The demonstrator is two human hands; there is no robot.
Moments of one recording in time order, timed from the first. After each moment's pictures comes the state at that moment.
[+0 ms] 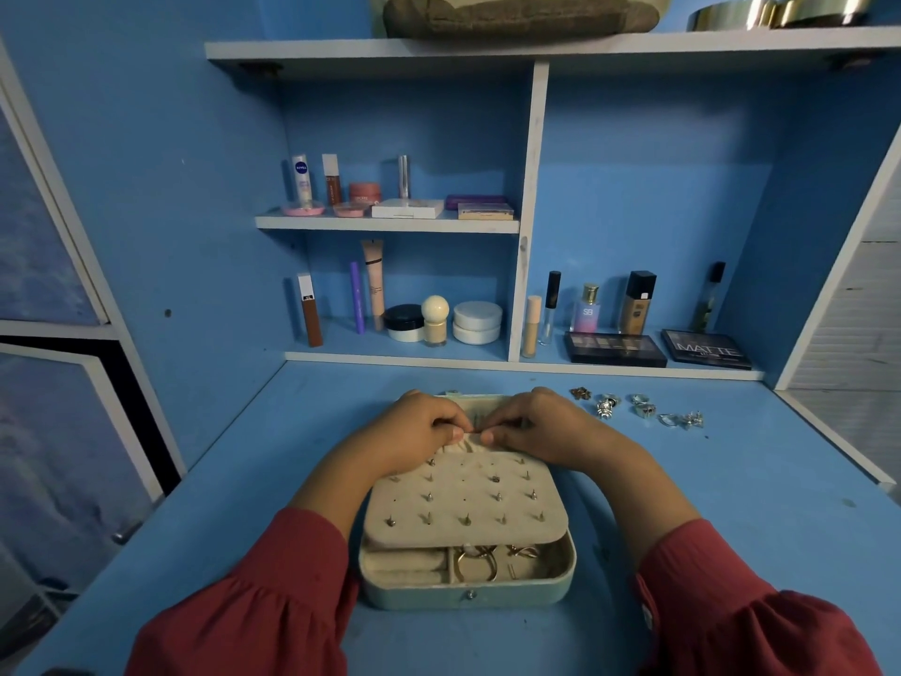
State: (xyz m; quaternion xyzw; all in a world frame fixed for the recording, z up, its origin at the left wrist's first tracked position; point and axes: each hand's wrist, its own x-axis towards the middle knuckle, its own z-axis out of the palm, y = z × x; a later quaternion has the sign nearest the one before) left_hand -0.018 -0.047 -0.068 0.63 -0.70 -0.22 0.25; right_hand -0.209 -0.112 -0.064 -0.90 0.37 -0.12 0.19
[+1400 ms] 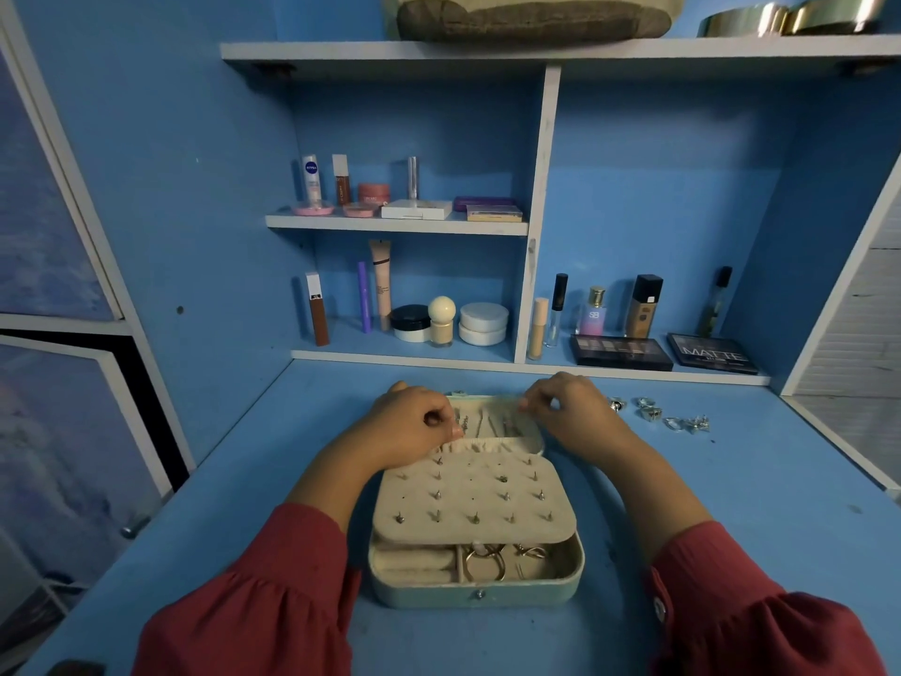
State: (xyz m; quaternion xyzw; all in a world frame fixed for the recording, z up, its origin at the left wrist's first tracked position) left_hand -0.006 -0.040 -0.062 0.66 -0.69 -0.16 0.23; right_hand -0.222 -0.126 -0.074 -0.83 0.46 -0.28 0.15
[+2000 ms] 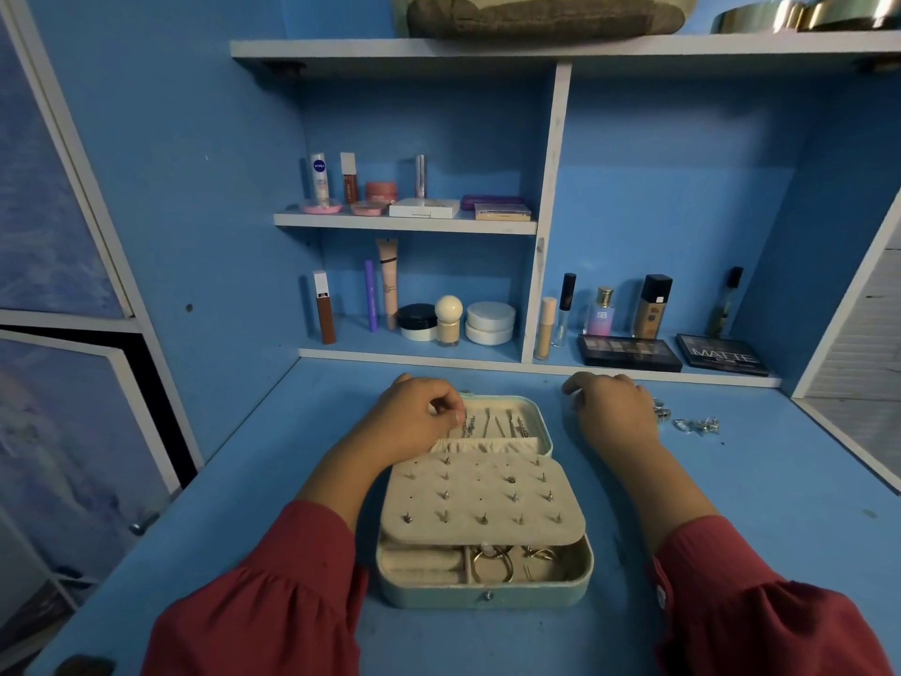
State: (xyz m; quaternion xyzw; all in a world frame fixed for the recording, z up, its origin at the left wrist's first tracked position) left_hand -0.003 -0.047 -0.067 0.64 -0.67 -0.17 0.33; right_hand -0.233 -0.143 -0.079 -0.79 0.59 -0.17 -0.02
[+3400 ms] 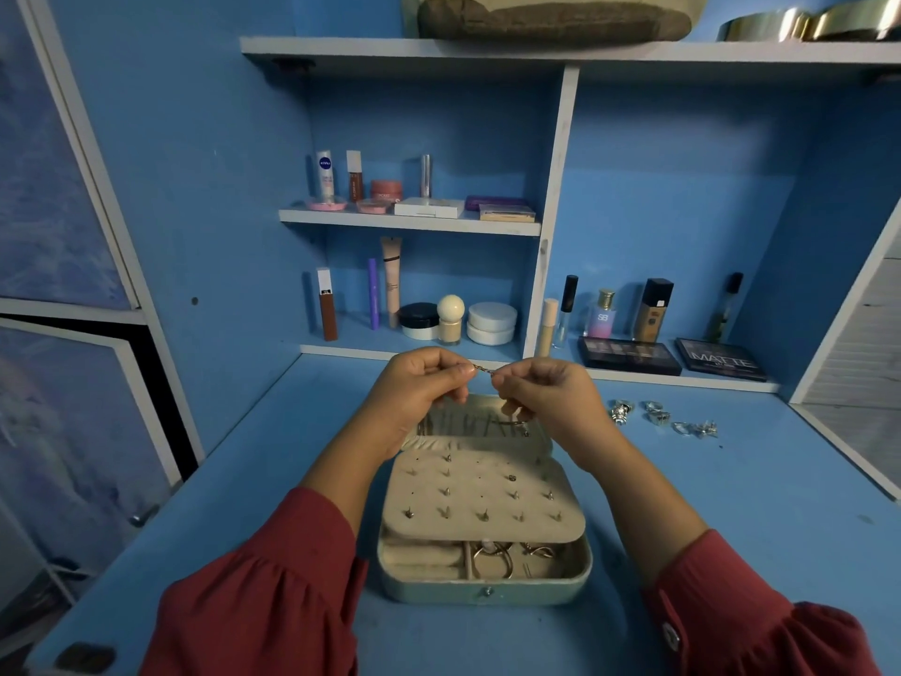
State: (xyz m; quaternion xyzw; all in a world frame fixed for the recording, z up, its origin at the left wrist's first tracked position) left_hand -0.019 -0.038 -0.045 0.52 -0.54 -0.35 0.56; right_hand -0.188 -0.085 -0.043 -0.67 0.38 -0.42 0.48
